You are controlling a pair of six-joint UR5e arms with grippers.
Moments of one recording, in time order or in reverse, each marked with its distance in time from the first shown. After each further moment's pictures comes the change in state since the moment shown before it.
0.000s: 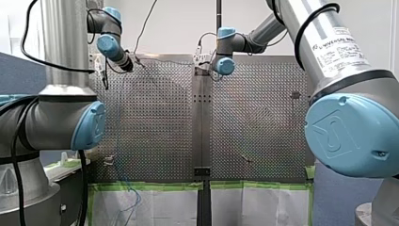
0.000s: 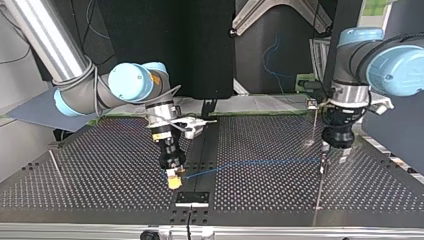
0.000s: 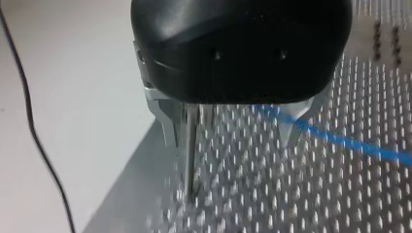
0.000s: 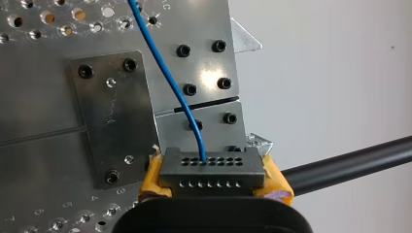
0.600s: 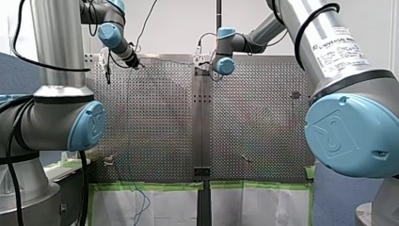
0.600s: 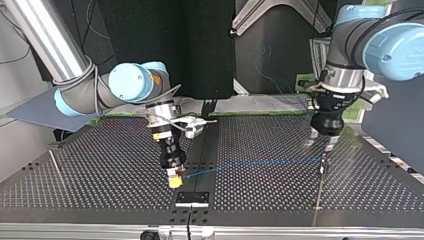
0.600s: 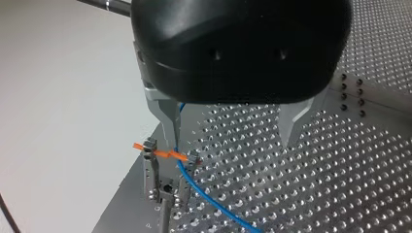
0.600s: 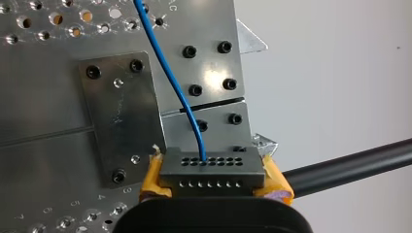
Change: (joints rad) left arm -0.064 0.059 0.000 -0.123 -0.032 0.053; right arm 0.001 0.000 0.000 0.014 0.000 0.000
